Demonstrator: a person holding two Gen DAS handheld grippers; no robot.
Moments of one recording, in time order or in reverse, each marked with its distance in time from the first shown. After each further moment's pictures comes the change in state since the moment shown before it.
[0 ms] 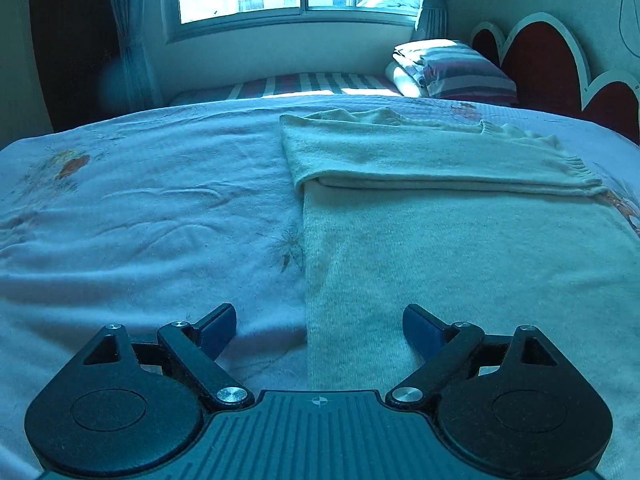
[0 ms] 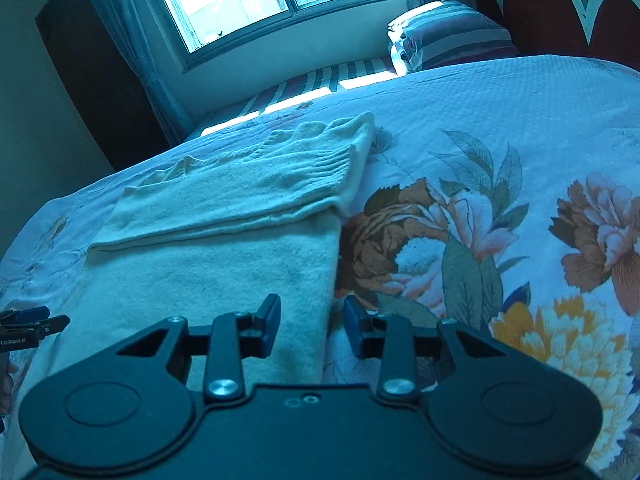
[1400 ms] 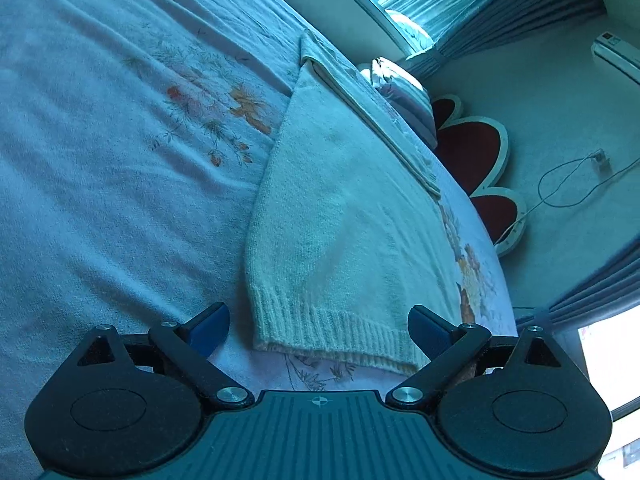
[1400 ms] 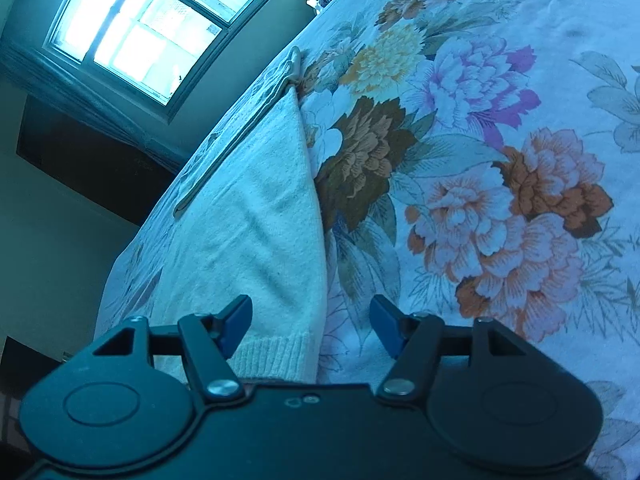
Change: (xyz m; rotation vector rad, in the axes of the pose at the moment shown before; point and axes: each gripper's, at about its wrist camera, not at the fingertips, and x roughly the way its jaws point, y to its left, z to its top) left arm -0.155 0.069 -0.190 -0.644 0.133 -0.547; right arm -0.172 0.000 -0.193 0.495 0.027 0.179
